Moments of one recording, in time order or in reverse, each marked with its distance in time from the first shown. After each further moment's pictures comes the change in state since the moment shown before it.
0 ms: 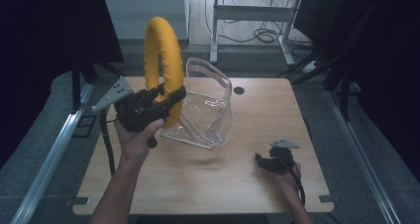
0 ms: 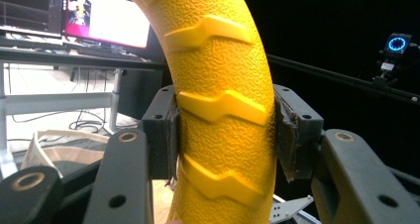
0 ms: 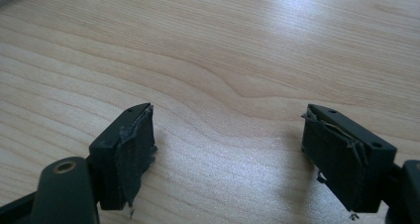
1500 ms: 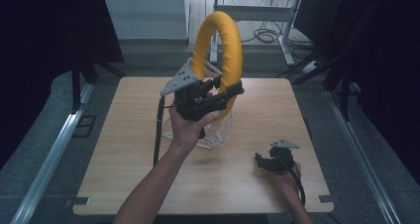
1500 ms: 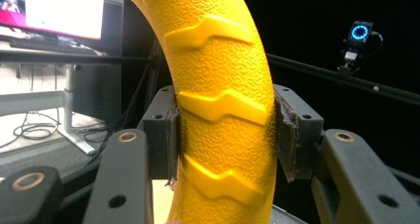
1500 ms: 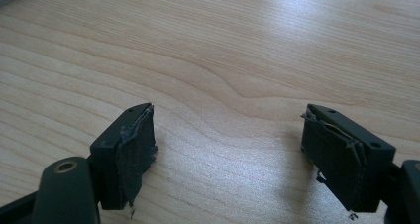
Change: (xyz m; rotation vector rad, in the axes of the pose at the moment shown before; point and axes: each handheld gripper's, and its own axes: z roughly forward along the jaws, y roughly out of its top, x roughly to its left) left arm -0.048 -0.008 0.101 0.061 -0.131 0.001; right arm 0.000 0.000 0.000 -0.002 0.000 0.000
